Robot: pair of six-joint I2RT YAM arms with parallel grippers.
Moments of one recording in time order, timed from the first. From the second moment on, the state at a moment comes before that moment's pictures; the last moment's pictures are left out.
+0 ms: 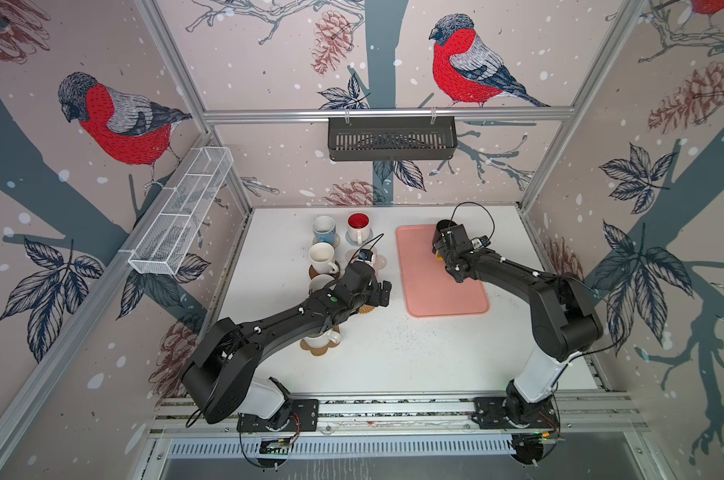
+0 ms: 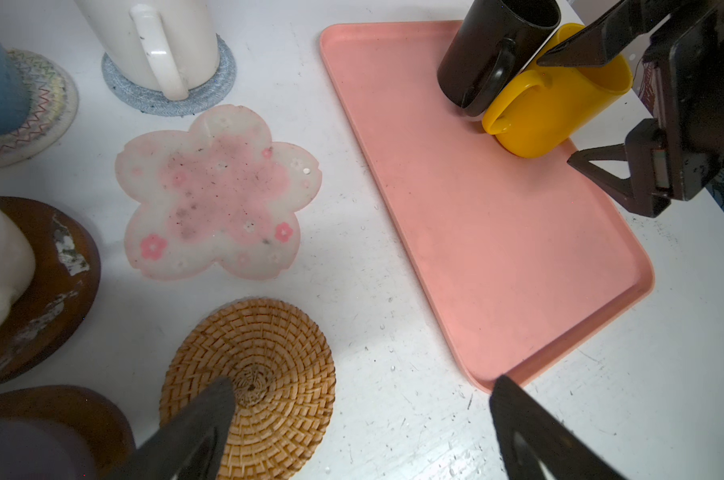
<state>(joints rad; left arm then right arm) -0.74 1.43 0.82 -0.08 -0.11 -0.42 0.39 1.78 1.14 -0.27 0.32 1.30</state>
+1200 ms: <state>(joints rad) -0.74 1.39 0.80 -0.08 -0.13 -0.44 0.35 1.73 1.04 -0.25 0.29 1.02</state>
